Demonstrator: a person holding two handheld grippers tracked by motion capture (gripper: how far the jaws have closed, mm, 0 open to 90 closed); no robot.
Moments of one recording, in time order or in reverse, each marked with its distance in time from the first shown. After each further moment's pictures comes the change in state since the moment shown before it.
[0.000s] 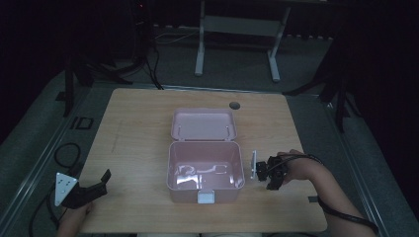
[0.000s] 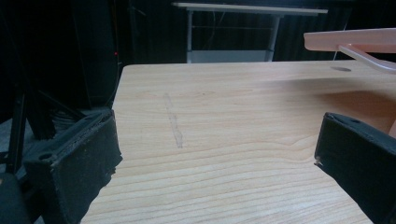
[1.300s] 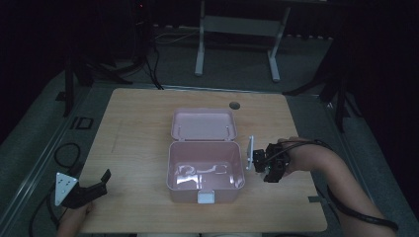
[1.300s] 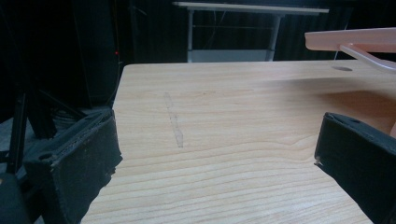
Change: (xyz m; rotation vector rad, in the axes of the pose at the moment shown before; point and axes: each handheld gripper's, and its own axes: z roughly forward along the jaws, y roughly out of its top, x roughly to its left) left arm 0.000 0.000 0.000 0.003 0.002 -0.001; right arm 0.018 0.021 -0.103 -0.032 -0.041 0.010
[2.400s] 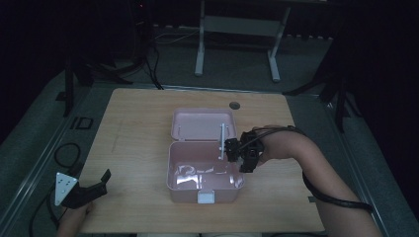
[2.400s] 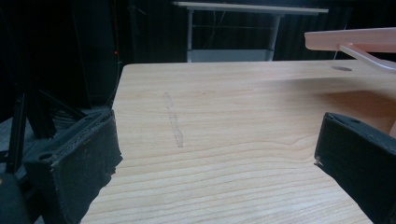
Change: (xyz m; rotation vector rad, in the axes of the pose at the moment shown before) left arm 0.000 0.000 0.000 0.000 -0.001 0.000; right arm -0.011 0.067 -0.034 -0.035 -0.023 -0.046
